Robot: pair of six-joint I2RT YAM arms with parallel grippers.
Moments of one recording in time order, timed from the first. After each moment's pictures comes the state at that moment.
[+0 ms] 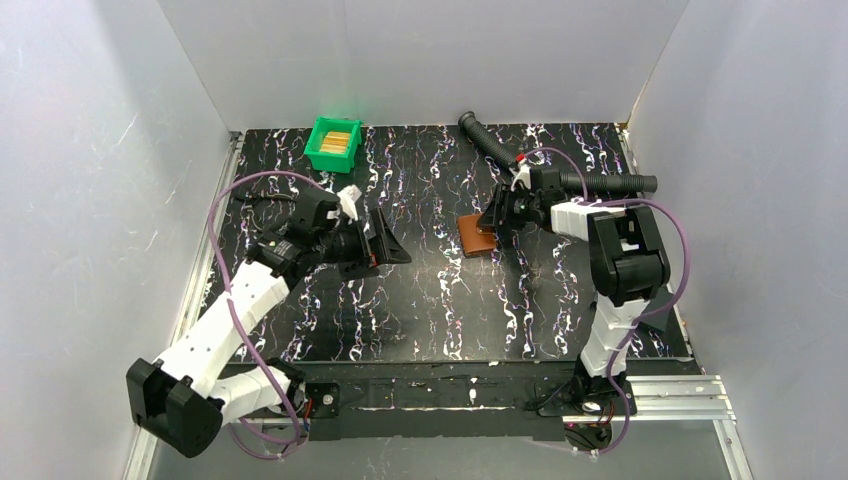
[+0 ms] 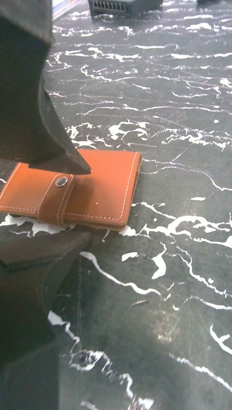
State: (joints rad) left arm -0.48 1.10 1.00 -0.68 0.42 -0.76; right arm 0.22 1.92 1.09 0.06 -0.53 0.34
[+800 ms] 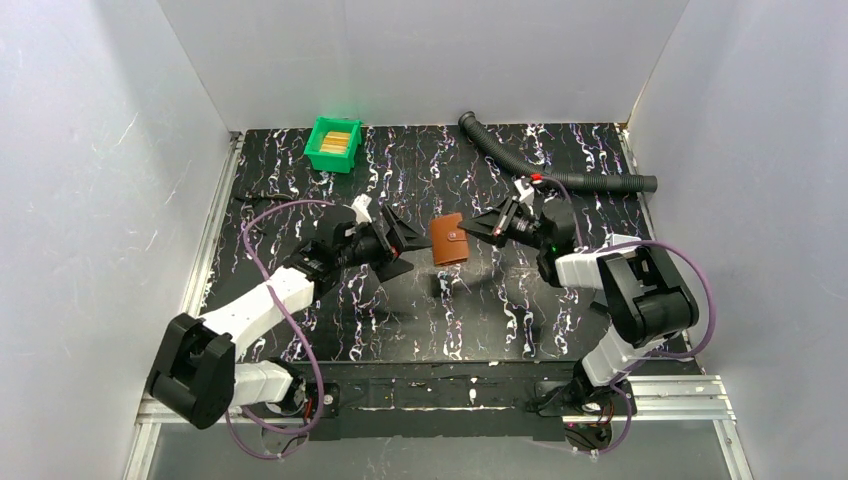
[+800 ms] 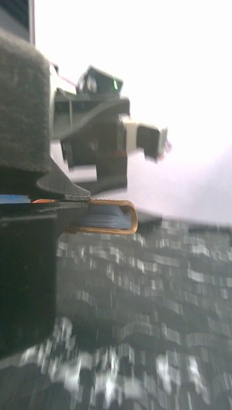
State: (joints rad) left arm -0.51 1.24 0.69 0.04 0.47 -1.17; right arm 0.30 1.65 0.61 0.93 -0.79 1.27
